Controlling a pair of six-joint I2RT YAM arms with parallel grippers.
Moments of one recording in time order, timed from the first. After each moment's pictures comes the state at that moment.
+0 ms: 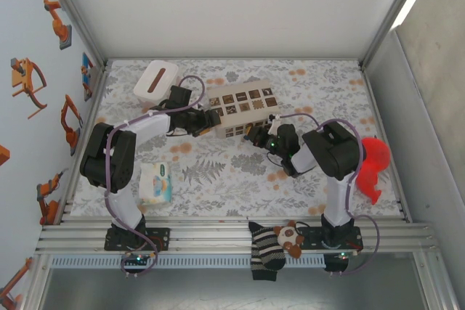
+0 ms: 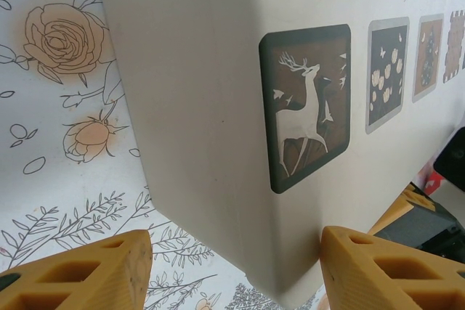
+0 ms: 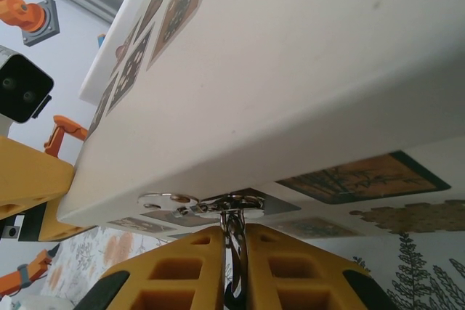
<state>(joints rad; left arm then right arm) -0.43 1.81 1.12 -0.27 0.51 -0.66 0.48 1.99 0.57 1.14 -0.35 0.83</state>
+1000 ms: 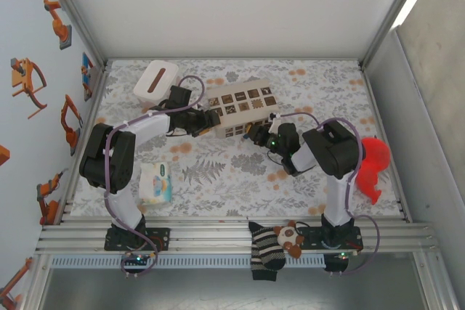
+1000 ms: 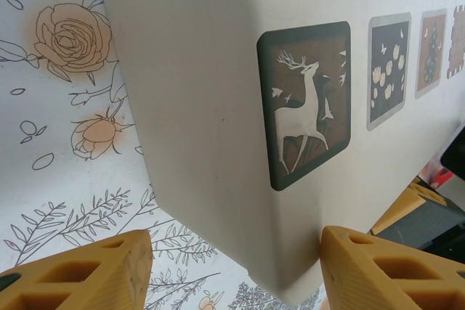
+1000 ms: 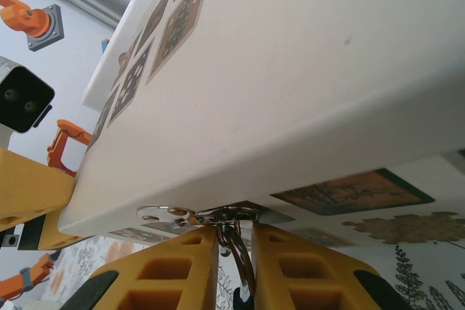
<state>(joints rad) -0.43 1.81 1.12 -0.28 0.49 -0.66 0.47 2.01 0.59 1.16 -0.37 0.83</state>
